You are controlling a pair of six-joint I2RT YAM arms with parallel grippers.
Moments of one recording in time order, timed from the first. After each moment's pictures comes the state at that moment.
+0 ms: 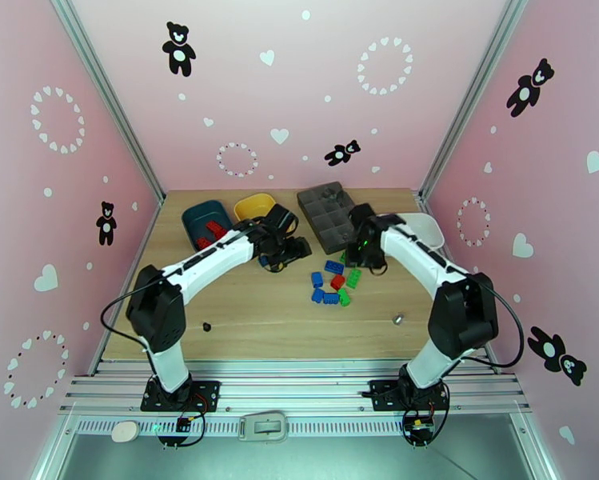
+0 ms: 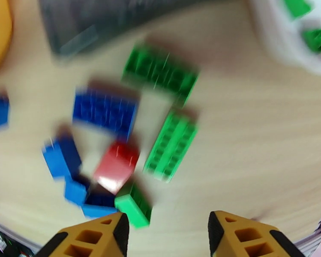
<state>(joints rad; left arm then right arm) -0.67 1.78 1.48 -0.76 0.18 -0.99 0.40 1.64 1.28 -1.06 0.02 0.40</state>
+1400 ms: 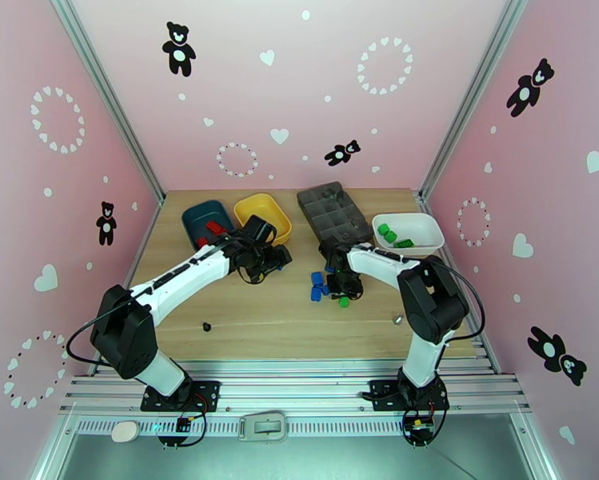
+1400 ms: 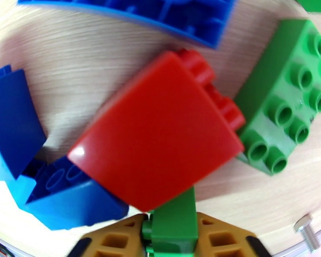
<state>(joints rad) -0.62 1.62 1.28 -0.71 0.18 -1.02 0.54 1.80 1.17 -0.95 0.05 0.51</state>
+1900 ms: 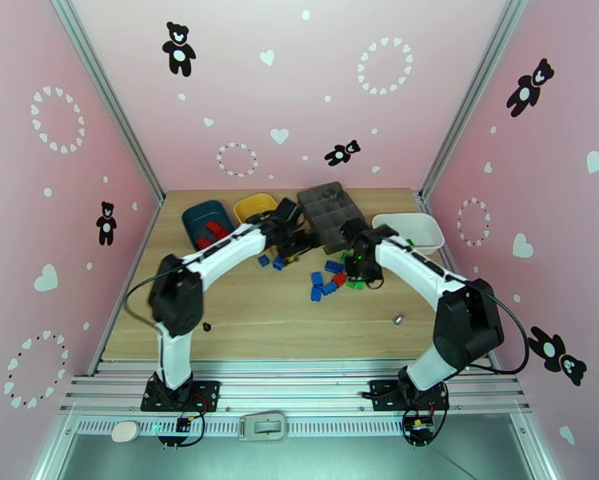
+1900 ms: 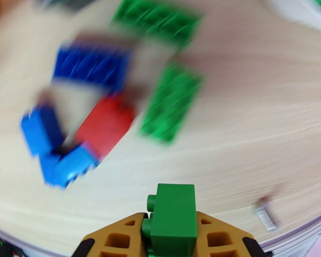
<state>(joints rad) -0.70 2.09 1.86 -0.70 0.37 -1.00 0.36 1.61 1.29 -1.07 0.17 0.47</state>
